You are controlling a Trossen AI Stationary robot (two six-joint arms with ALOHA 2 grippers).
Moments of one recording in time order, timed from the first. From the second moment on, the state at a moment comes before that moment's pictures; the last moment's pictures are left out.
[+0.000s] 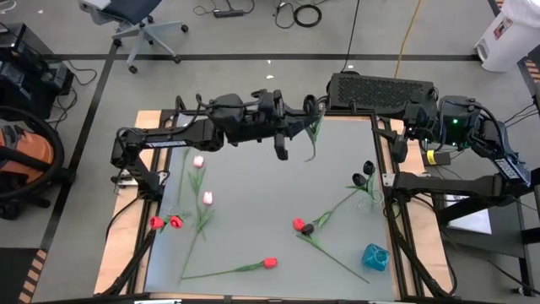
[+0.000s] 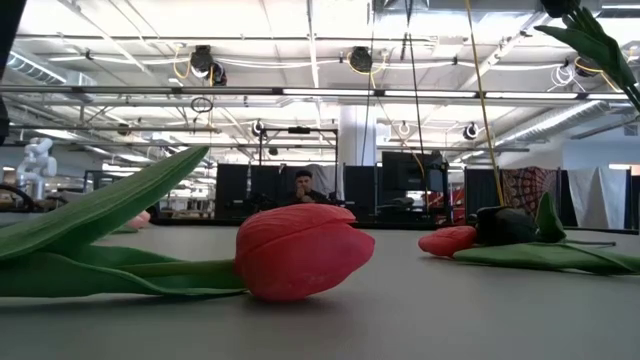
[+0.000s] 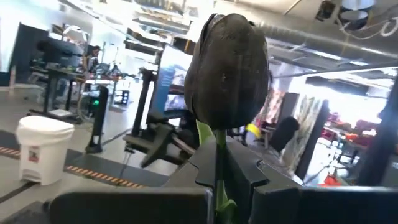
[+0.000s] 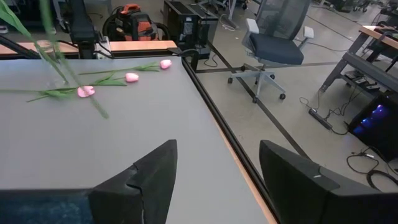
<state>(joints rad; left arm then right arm) 0.08 1.71 1.77 0.21 0.01 -0.23 -0.39 0.72 1.34 -1.01 0.08 -0.14</state>
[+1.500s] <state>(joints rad) 0.17 1.75 1.77 0.39 -0.06 -0.31 -0.39 0.97 1.34 -0.46 -0.19 0.30</state>
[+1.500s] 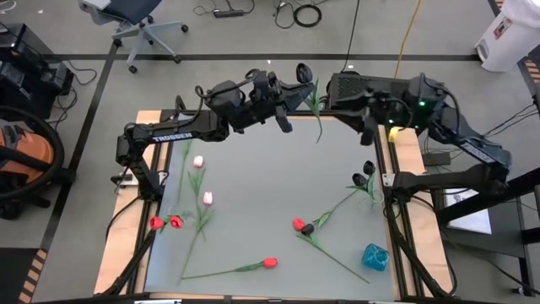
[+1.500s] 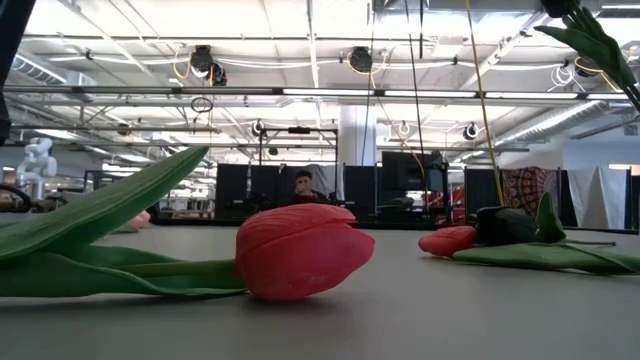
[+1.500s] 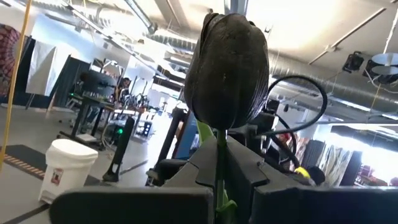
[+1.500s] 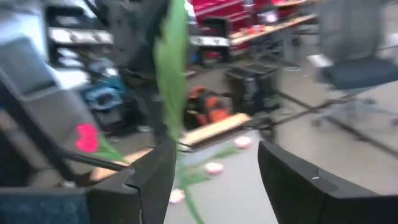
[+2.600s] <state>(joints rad) 0.13 1.75 1.77 0.32 -0.06 -0.31 -0.28 1.11 1.34 -0.25 -0.29 0.36</state>
